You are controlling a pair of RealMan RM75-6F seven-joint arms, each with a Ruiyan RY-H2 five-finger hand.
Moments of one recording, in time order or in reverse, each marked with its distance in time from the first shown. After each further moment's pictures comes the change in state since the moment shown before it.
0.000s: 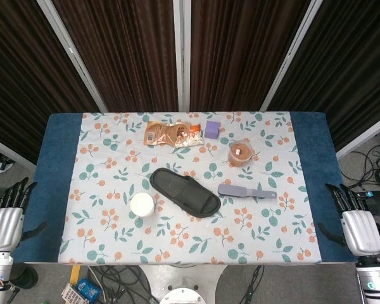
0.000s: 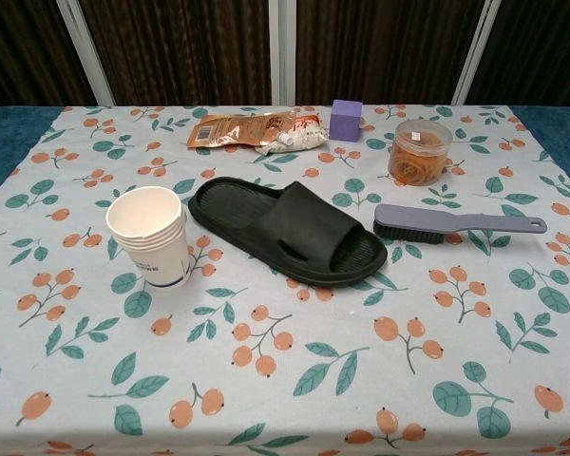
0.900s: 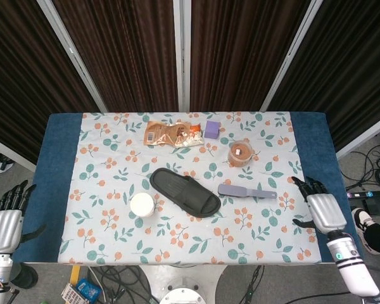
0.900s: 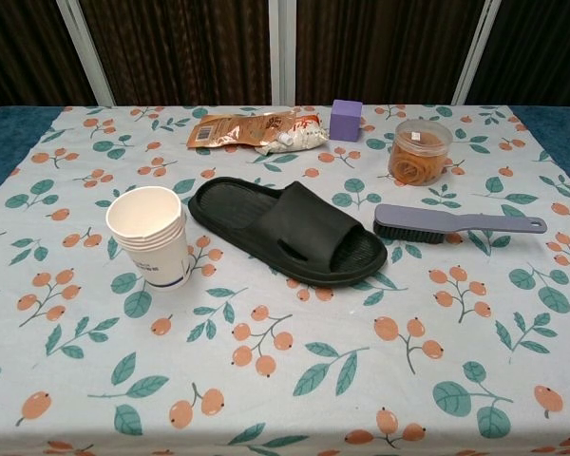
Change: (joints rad) left arm 0.008 -0.015 0.011 0.031 -0.001 -0.003 -0.034; right arm 0.208 -0.065 0.066 -0.014 0.193 -0.388 -0.179
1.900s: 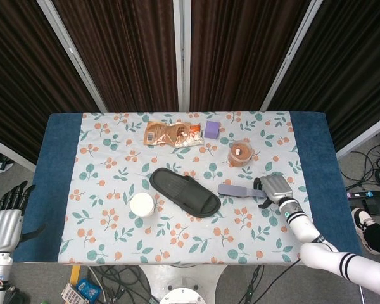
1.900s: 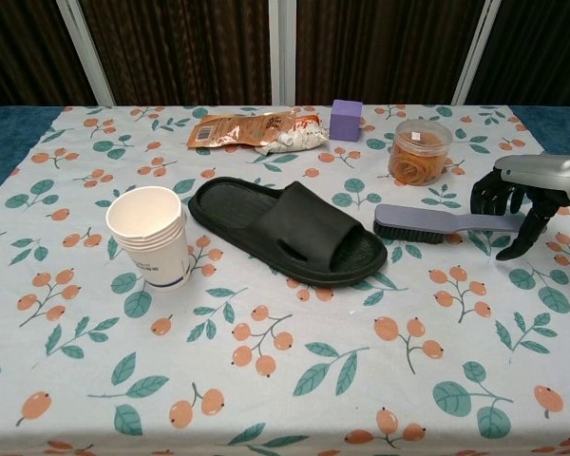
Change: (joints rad) left arm -0.006 -0.010 -0.006 0.023 -0.028 -0.030 -0.026; right arm 0.376 -0.274 0.045 0.291 0.460 -0.429 -0.213
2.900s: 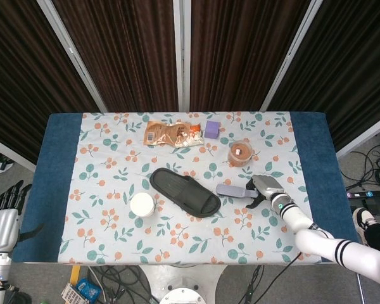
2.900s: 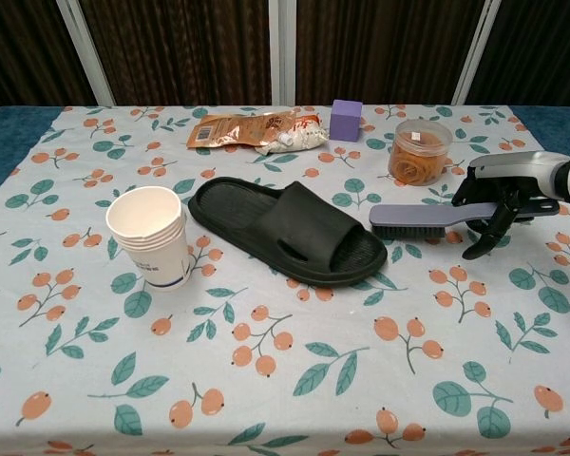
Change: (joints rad) left arm 0.008 0.002 -0.010 -0.021 -0.025 0.003 0.003; right arm 0.121 0.025 -0.006 0.010 0.120 -0.183 0.213
